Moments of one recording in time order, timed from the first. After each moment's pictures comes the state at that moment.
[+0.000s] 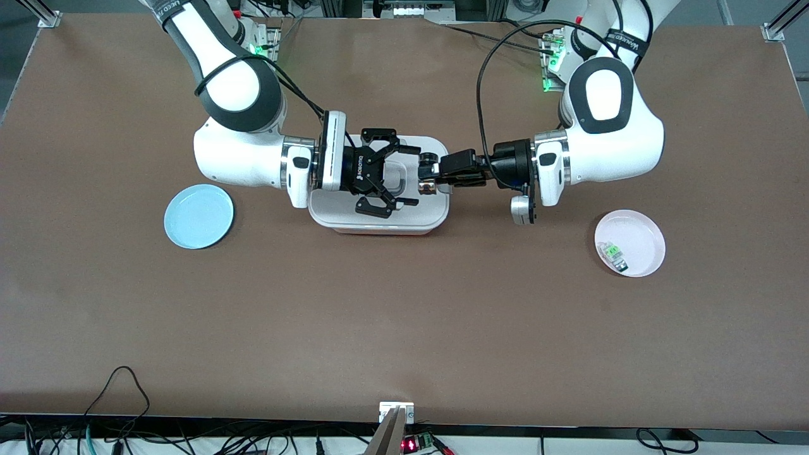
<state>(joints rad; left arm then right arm) -0.11 0.24 -0.34 -1.82 -1.37 2.16 0.22 0.22 0.40 0.40 -1.68 1.51 2.27 -1.89</state>
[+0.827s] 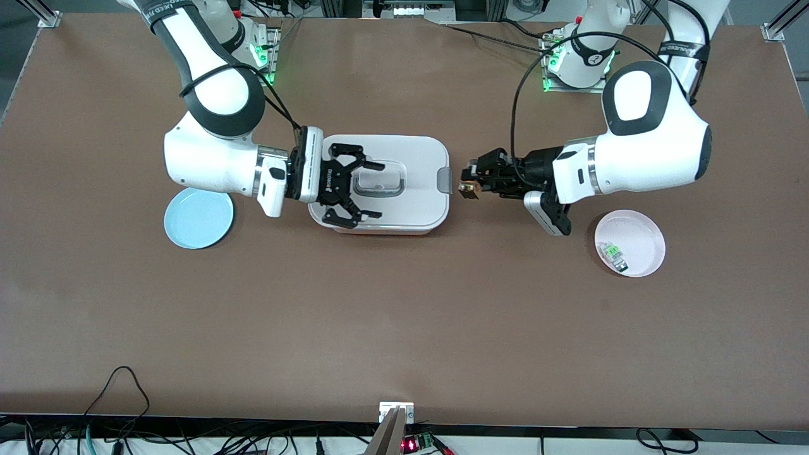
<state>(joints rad) 0.00 0.25 -0.34 -1.77 -0.86 1.95 0.34 0.10 0.34 0.40 -1.79 1.18 2.23 -1.75</state>
